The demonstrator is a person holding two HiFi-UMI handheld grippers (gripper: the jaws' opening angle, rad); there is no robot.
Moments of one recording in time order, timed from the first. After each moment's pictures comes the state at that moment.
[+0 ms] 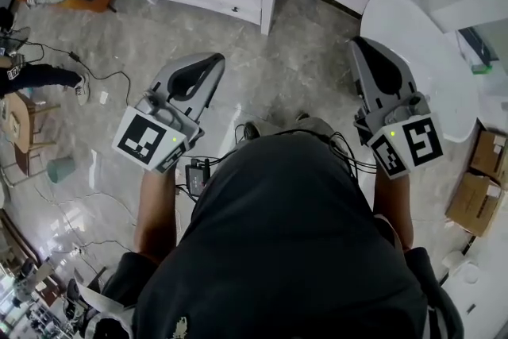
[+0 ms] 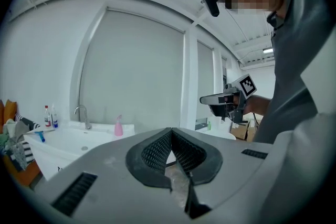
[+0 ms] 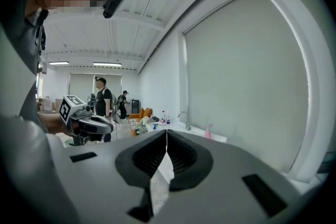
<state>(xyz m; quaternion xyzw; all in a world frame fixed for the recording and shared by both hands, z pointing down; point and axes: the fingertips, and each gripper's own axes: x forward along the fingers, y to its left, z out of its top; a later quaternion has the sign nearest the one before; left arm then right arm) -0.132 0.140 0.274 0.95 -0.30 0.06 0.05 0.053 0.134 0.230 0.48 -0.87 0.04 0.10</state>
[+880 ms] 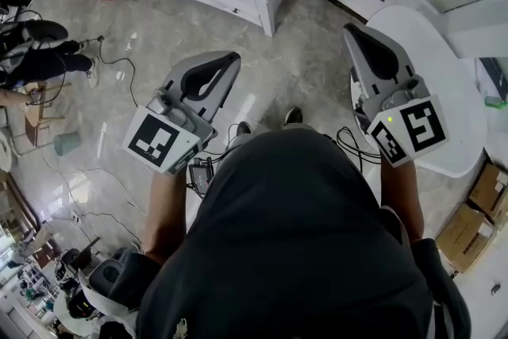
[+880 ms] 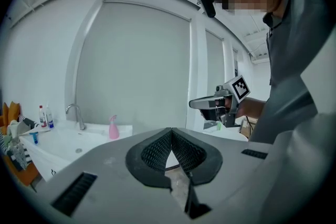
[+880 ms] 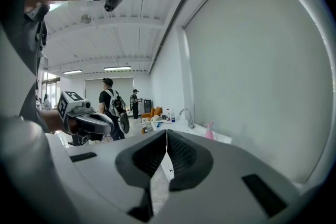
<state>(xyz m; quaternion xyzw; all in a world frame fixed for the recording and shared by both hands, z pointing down) 0.015 0.052 0.278 0.93 -0.34 0.09 0.07 0.161 0.009 0.256 0.39 -0.91 0.06 0.09</state>
